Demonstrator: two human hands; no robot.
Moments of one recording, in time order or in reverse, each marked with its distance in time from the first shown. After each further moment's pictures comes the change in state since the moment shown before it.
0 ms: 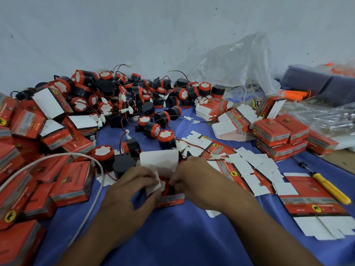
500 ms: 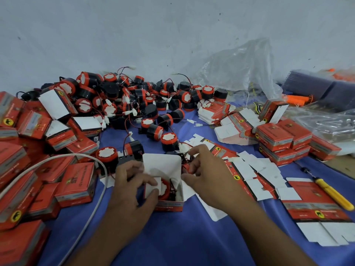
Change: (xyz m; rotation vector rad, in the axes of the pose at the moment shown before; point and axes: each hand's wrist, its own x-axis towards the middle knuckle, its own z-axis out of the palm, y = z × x) left_hand -0.002 -0.007 0.006 -0.070 0.064 -0.225; right_hand -0.002 0.016 0.013 0.473 0.307 0.325
